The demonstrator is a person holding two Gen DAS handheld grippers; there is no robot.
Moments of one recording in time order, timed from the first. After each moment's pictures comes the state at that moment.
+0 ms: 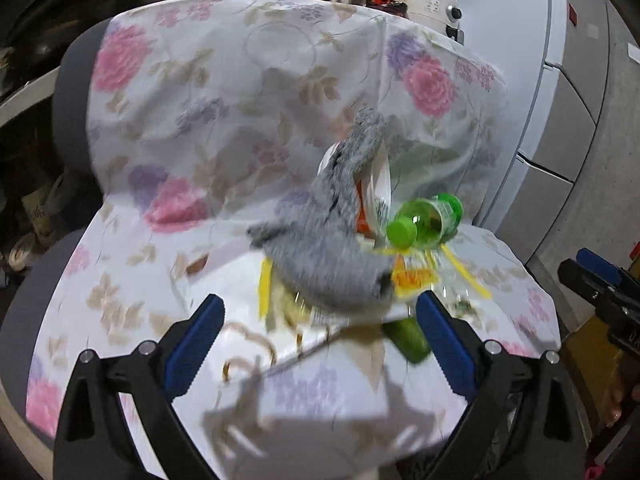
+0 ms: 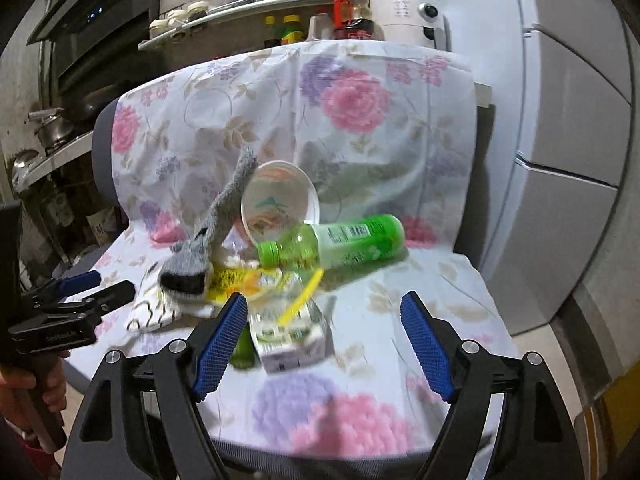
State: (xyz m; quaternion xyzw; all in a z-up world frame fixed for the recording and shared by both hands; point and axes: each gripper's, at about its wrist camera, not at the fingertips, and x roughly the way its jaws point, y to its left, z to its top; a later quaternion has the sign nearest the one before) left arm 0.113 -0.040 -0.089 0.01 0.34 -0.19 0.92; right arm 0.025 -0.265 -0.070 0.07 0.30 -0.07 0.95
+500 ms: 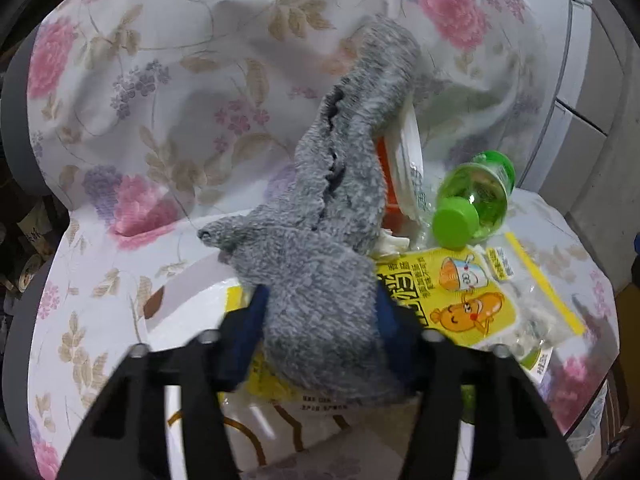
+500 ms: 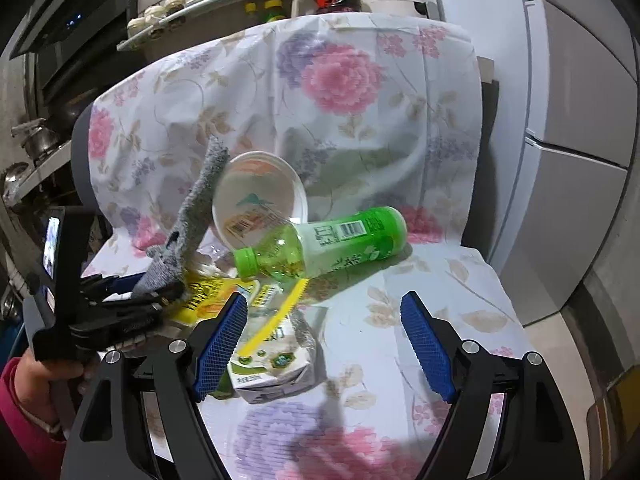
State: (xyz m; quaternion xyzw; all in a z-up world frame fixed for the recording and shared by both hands) left arm 0.188 -0.084 -0.134 0.07 0.39 -0.17 0.90; right arm 0.054 -0.287 -0.094 0.09 0.32 -0.08 0.94
